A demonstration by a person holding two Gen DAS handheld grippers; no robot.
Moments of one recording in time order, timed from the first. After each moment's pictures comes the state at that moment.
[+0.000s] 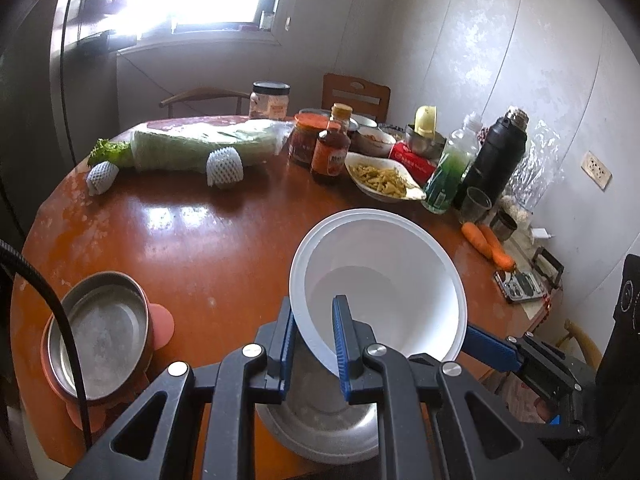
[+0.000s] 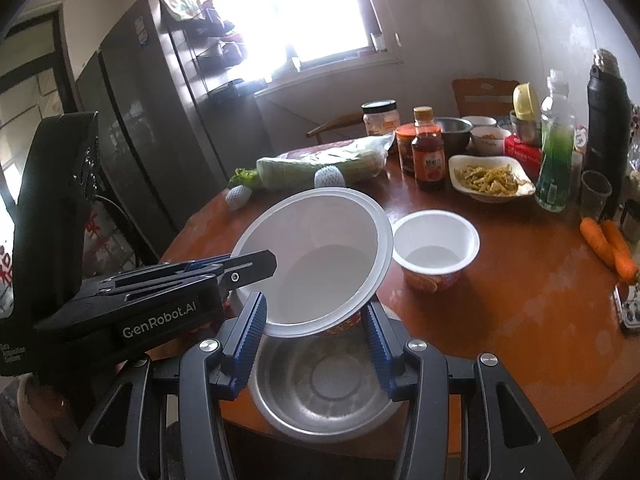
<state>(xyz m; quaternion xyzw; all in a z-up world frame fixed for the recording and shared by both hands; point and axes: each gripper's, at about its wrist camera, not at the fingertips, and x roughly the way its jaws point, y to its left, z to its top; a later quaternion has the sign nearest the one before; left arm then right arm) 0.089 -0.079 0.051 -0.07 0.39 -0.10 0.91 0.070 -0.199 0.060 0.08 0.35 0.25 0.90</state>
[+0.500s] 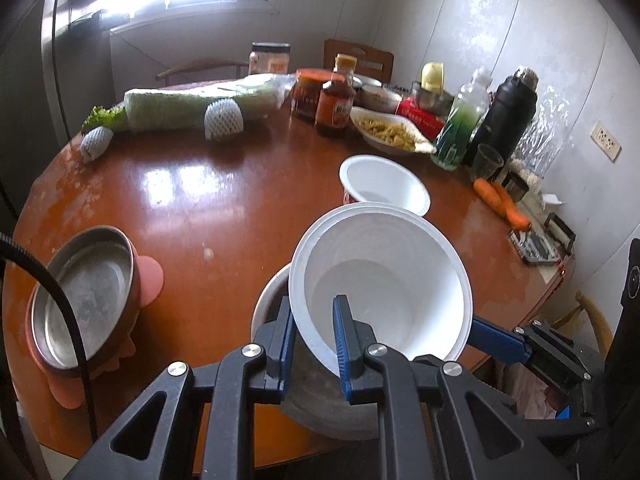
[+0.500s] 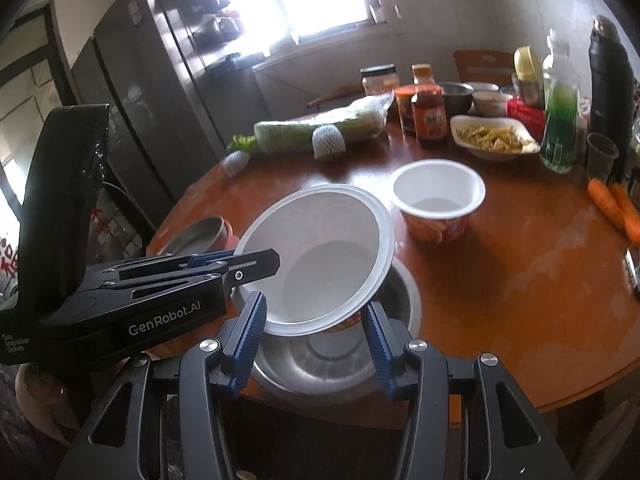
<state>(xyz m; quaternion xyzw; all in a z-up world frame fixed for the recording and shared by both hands) 0.085 -0.082 0.008 -0.05 0.44 -0.10 0.89 0.064 -0.197 0.025 0.08 0.39 0.26 0.88</state>
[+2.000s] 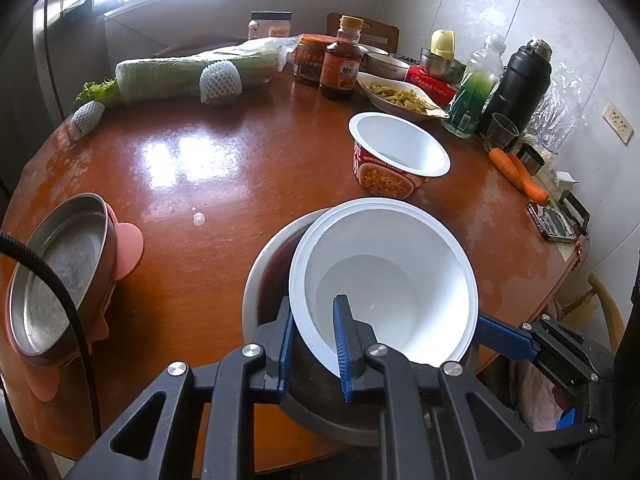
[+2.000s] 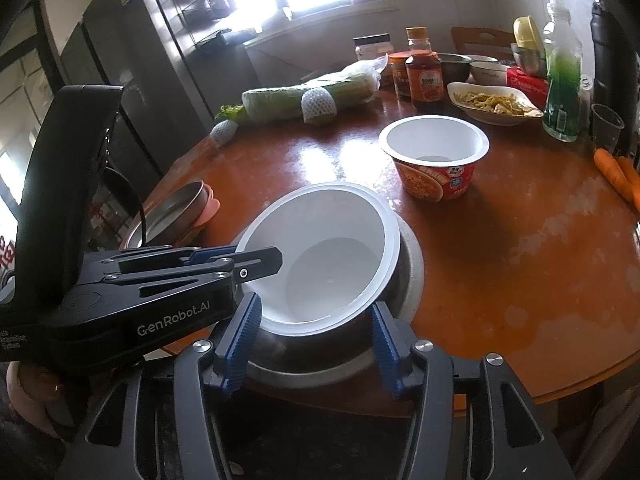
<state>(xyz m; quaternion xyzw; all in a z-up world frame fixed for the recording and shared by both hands) 0.093 -0.088 -0.025 -0.04 0.47 -0.09 0.87 0.066 -0.198 -0.009 0.07 0.43 0.25 0.87</state>
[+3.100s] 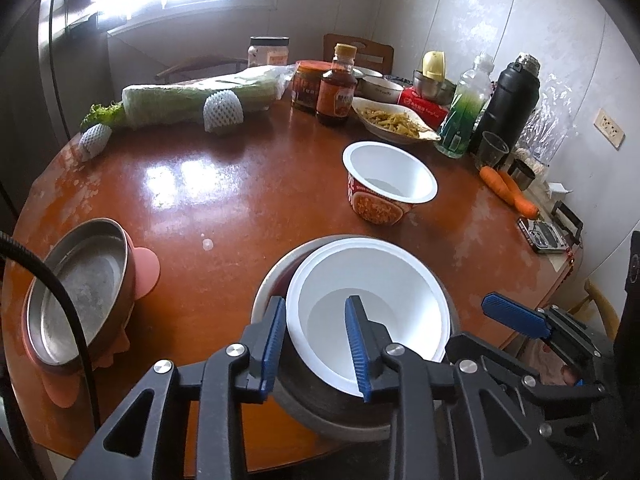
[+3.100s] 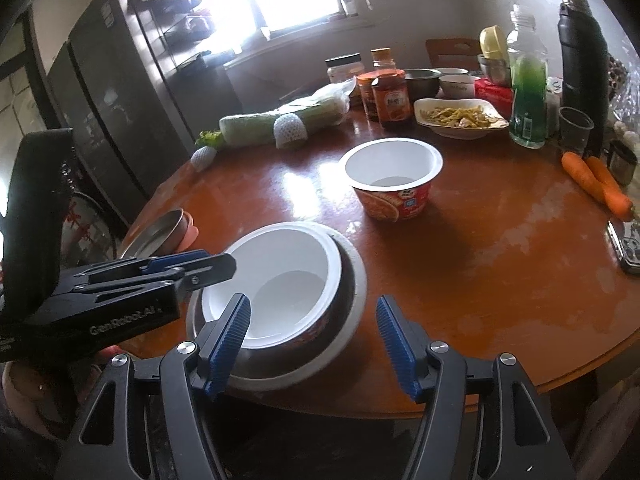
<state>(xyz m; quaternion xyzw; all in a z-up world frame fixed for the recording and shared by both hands) 0.084 -0.085 -0.002 -0.04 0.44 -0.09 0.89 0.068 -0.229 0.005 0.09 0.41 0.21 0.88</state>
